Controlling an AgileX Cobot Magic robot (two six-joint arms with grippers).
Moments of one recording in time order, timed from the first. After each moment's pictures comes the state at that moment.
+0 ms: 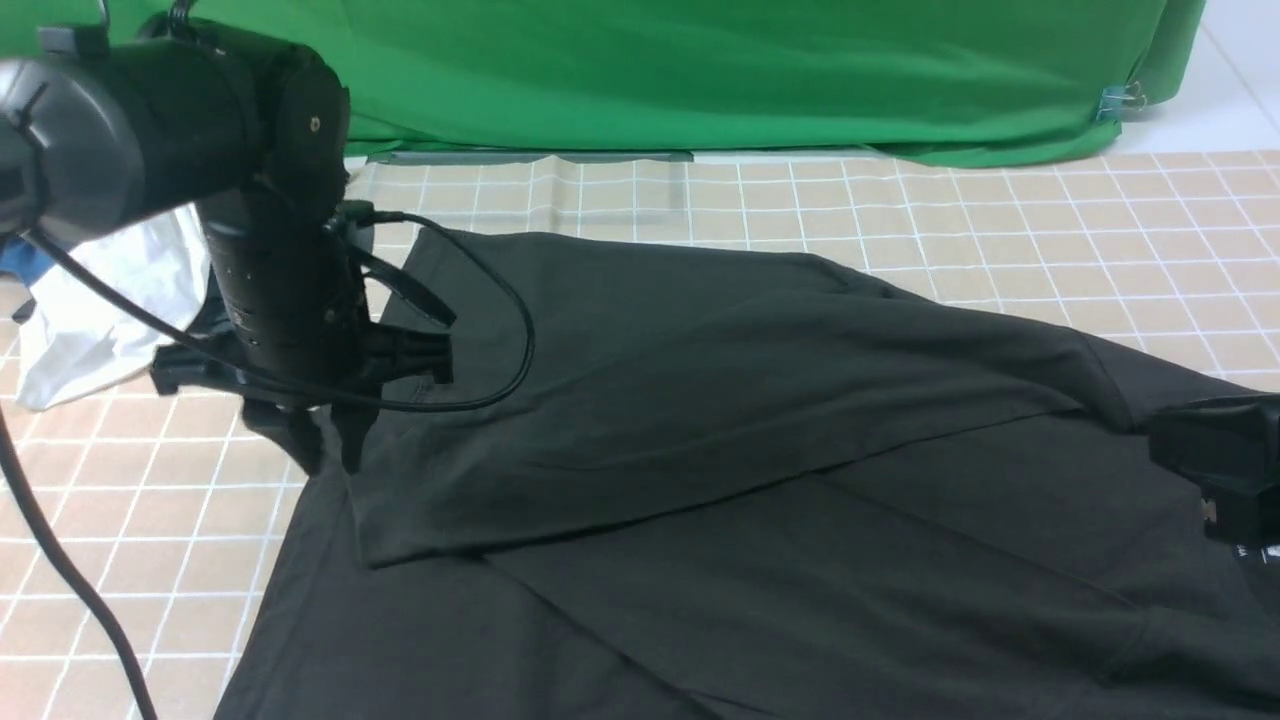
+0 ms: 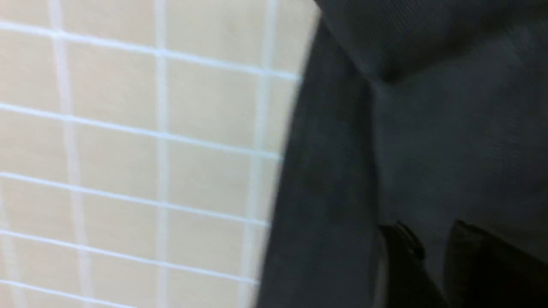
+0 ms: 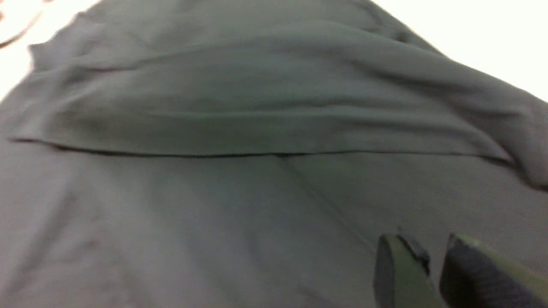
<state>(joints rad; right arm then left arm) 0.31 0.85 -0.67 0.09 0.57 0.08 -0.24 1.79 -1.35 0.17 1.22 -0.44</state>
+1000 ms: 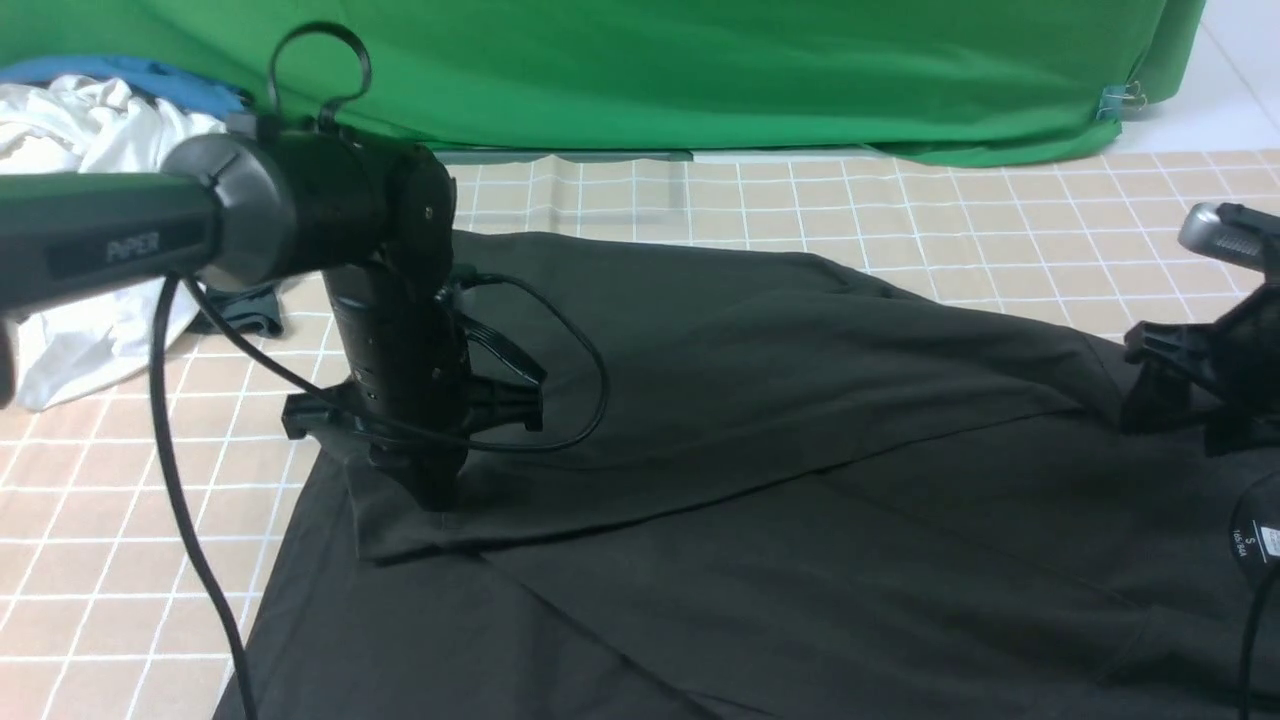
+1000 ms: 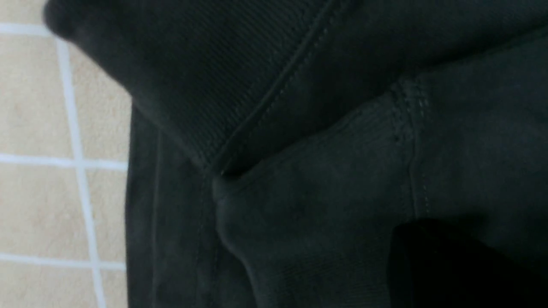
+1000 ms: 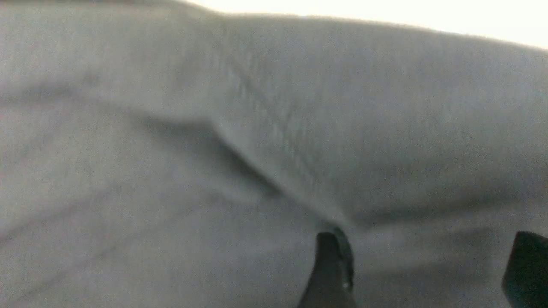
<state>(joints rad) -0.14 1.85 -1.13 0.26 0.65 0.00 -0.31 1.97 -1.35 0.06 1.03 -0.40</state>
